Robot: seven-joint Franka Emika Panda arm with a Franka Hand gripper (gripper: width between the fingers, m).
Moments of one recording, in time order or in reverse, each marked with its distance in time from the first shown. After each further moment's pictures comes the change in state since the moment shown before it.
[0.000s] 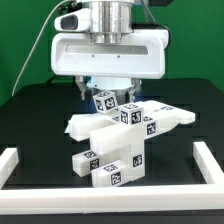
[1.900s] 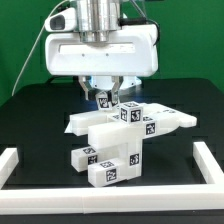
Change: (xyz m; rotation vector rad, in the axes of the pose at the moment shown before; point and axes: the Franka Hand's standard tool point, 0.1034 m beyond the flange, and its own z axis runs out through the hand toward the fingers) arm 0.010 0.009 -0.003 0.052 -0.011 0.271
